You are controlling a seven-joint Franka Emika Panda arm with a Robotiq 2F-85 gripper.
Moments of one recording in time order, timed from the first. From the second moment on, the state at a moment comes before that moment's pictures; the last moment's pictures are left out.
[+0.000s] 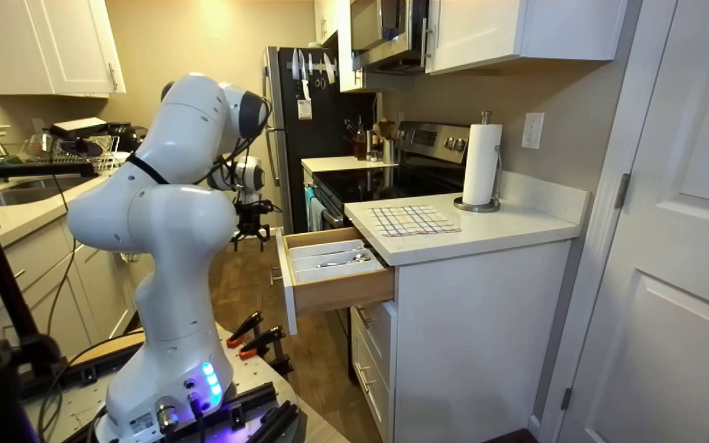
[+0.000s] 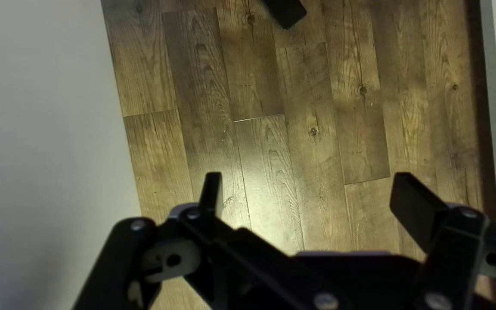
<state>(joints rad) 0.64 0.78 0.27 -1.60 -0.13 2.08 0.04</state>
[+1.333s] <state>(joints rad) 0.36 0.56 0.27 -1.90 -0.14 2.08 -0.23</state>
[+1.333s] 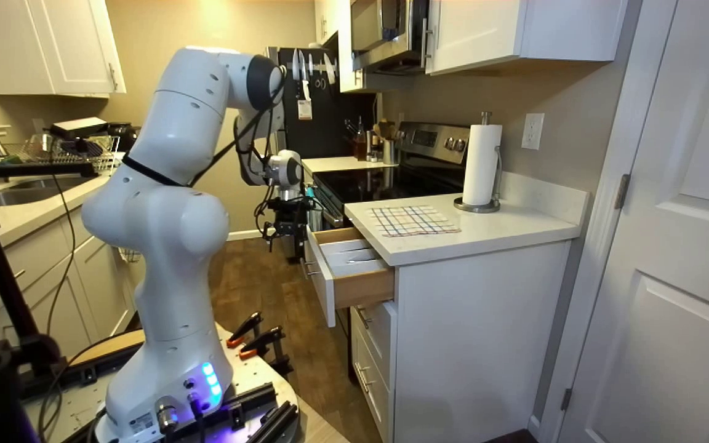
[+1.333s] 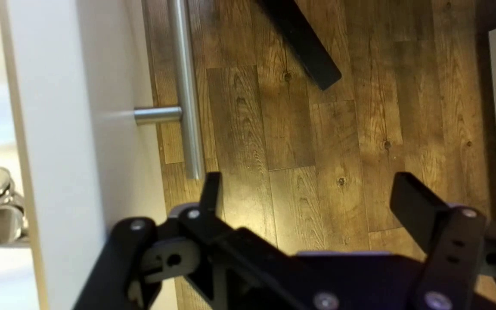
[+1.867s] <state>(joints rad) 0.10 0.44 0.25 -1.91 0.04 2.09 -0.41</state>
